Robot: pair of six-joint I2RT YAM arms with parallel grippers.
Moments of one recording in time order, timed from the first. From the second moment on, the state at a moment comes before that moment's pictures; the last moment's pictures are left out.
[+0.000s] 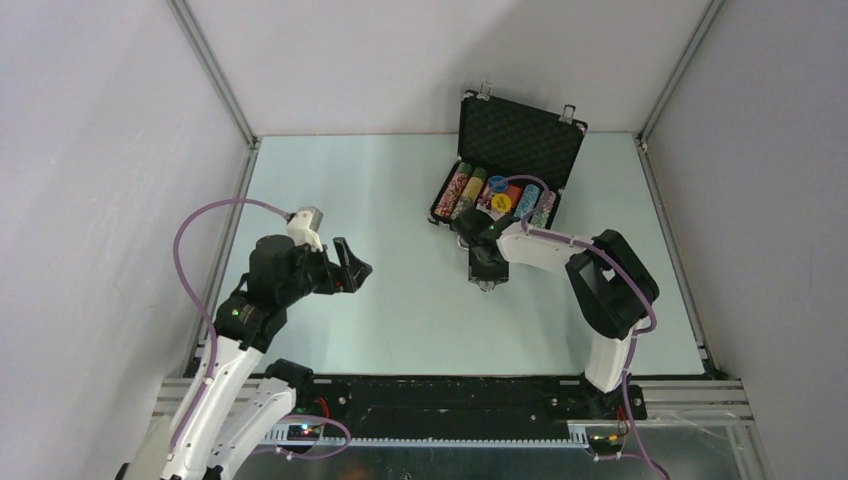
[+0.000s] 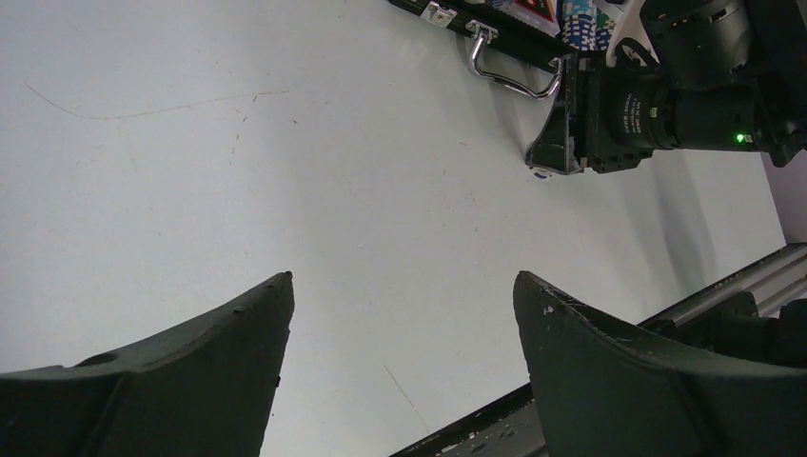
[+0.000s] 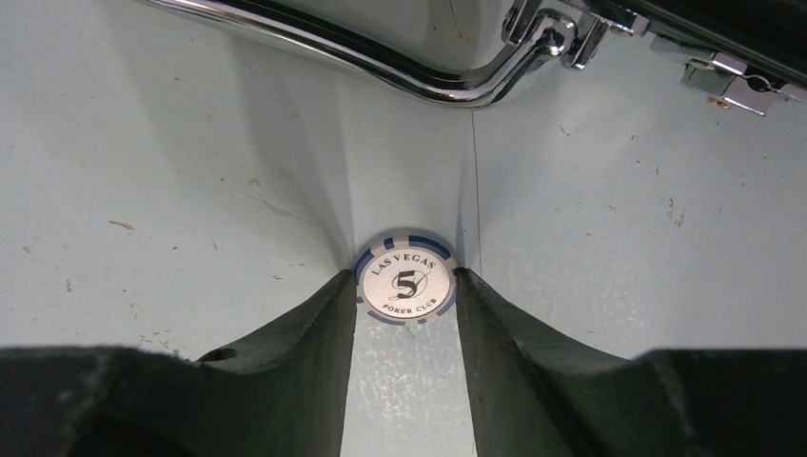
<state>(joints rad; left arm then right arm) -0.31 0.65 0.73 -0.59 0.20 -0.38 0.71 1.84 1.19 -0.66 0.26 0.71</state>
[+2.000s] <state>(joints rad) -0.31 0.77 0.65 -0.32 0.30 -0.66 0.67 1.82 1.15 -0.61 0.17 0.61</state>
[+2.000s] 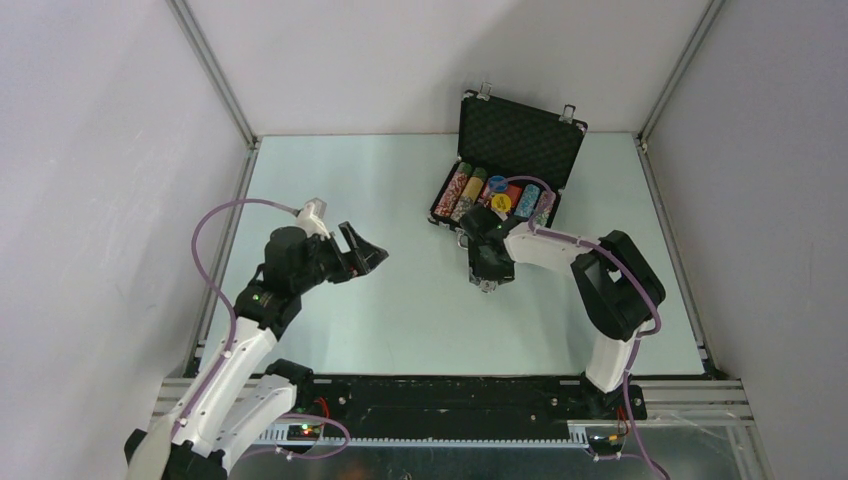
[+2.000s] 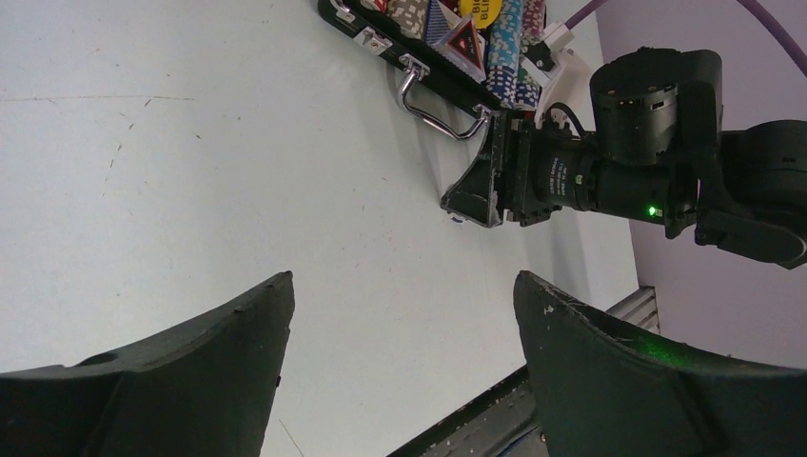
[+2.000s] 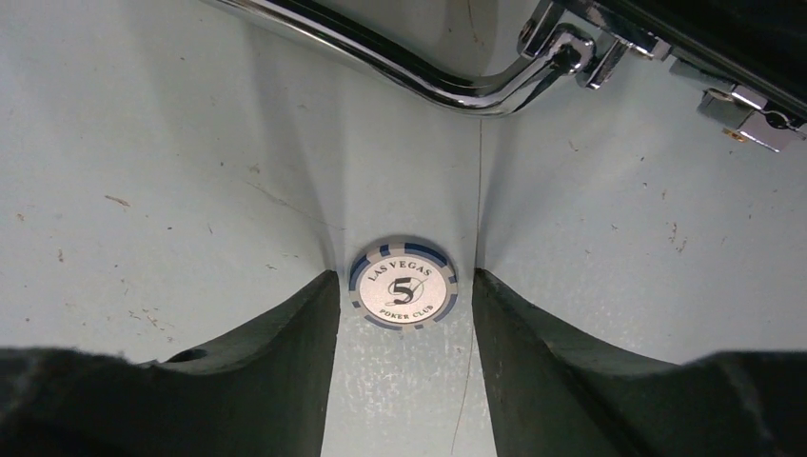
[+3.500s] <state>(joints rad) -0.31 0.97 0.55 -0.08 0.41 -0.80 0.69 1.69 1.11 -0.59 0.11 0.51</state>
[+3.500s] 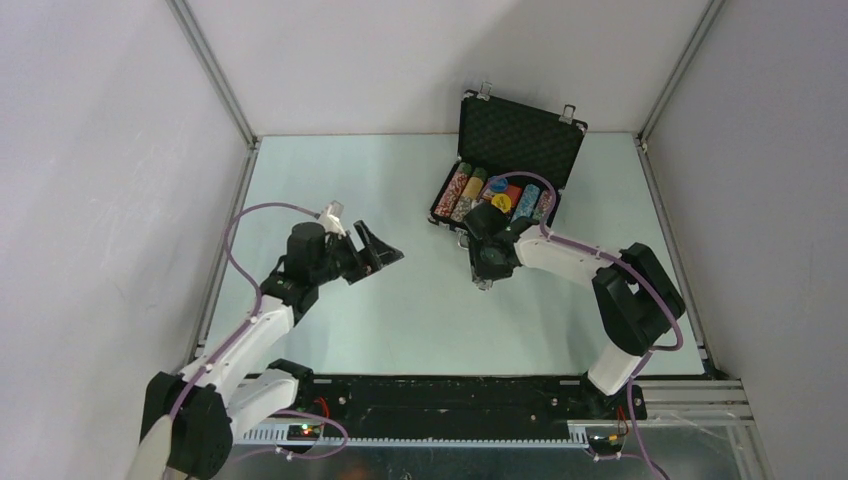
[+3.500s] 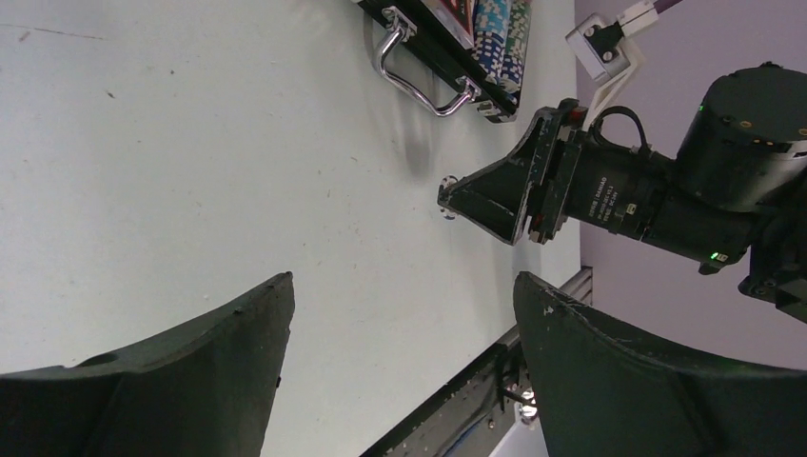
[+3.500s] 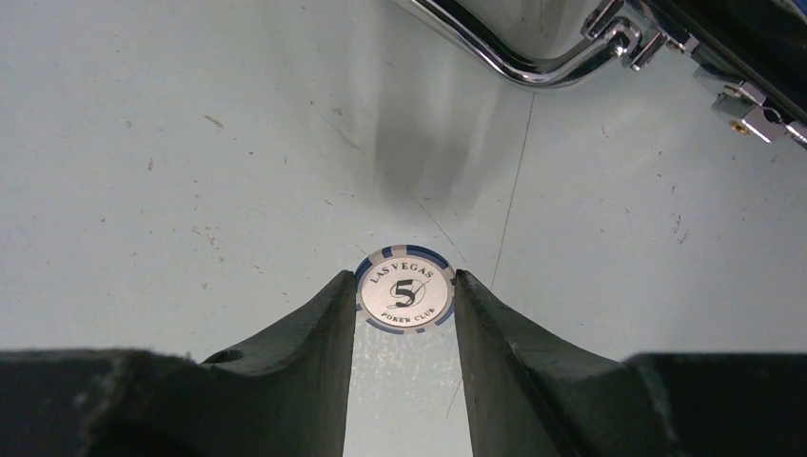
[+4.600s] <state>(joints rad) -0.32 1.14 0.54 0.13 0.54 -0.93 0.49 1.82 1.51 -0.71 0.19 0.43</state>
